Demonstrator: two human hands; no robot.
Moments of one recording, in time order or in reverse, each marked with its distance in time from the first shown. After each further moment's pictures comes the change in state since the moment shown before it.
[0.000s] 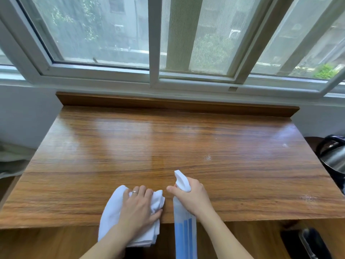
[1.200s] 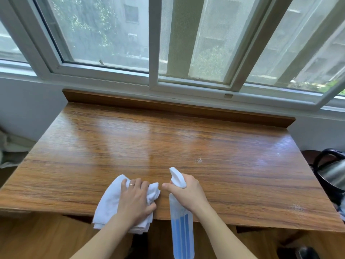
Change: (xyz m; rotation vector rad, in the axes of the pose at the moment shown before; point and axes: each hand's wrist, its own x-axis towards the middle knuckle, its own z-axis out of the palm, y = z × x) left_hand 0.012 0.035 0.006 0.035 -0.038 -0.121; right_hand -0.003 0.017 -0.035 -0.040 -0.081 -0.105
